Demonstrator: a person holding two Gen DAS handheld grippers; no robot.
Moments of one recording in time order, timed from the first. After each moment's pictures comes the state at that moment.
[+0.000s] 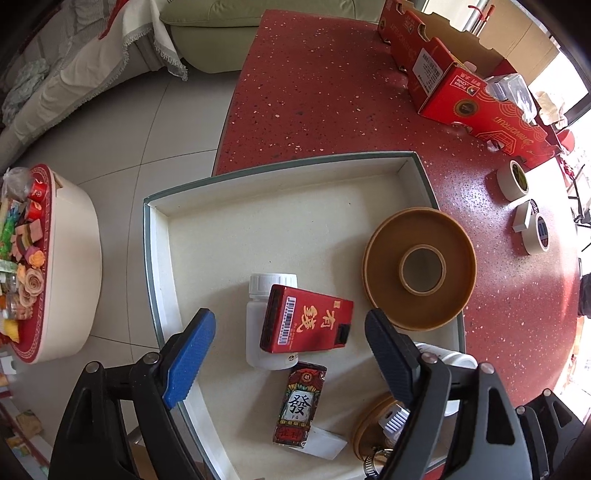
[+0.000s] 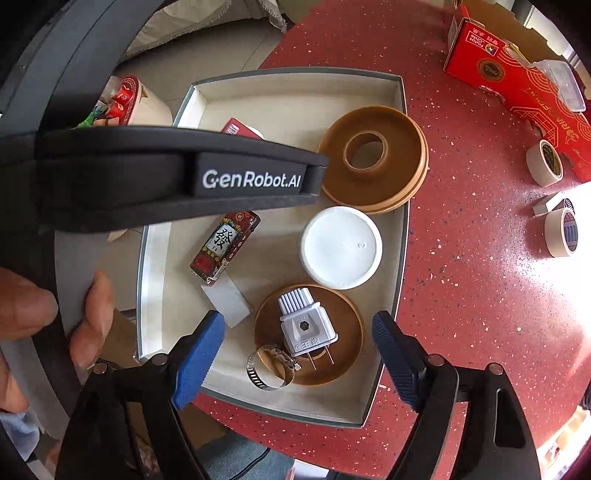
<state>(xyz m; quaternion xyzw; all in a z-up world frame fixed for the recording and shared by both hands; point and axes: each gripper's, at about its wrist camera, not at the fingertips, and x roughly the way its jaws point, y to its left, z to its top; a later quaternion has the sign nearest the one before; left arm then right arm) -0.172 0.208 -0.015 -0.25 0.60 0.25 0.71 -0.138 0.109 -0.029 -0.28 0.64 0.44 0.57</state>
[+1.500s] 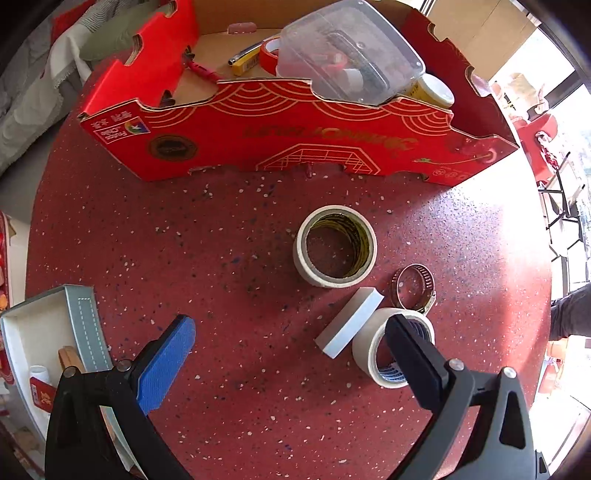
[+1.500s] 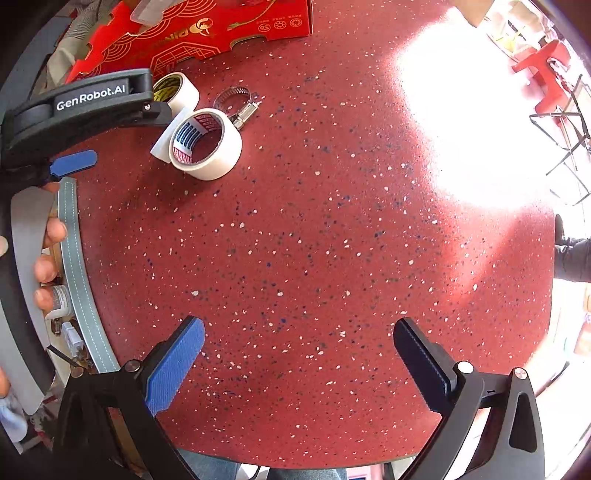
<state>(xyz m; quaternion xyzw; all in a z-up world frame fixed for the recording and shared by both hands) 0.083 0.083 -0.029 -0.25 0.61 0.20 0.72 0.102 -0.122 -0.043 -0.16 0.72 0.24 0.64</state>
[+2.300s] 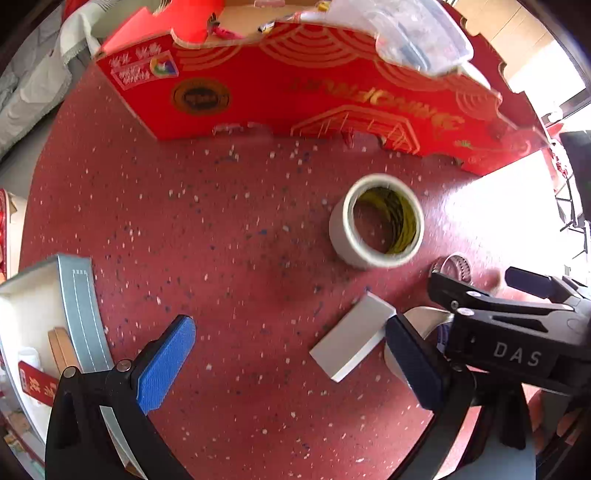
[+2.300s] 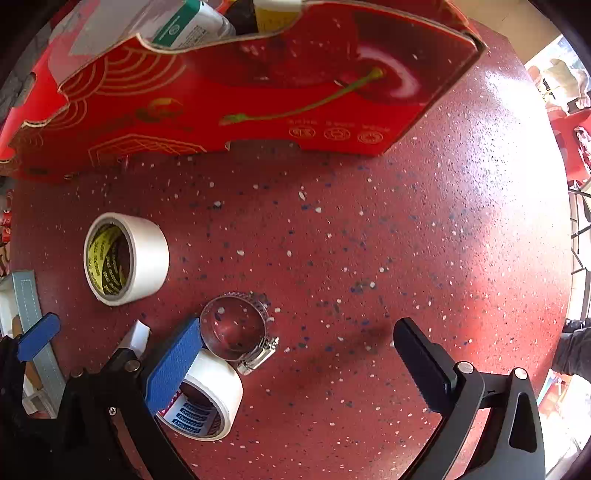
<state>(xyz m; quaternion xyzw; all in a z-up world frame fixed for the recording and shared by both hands) 0.056 0.088 -0.047 -0.27 0.64 0.22 0.69 0.252 0.014 -0.102 -0.25 0.69 0.25 0.63</state>
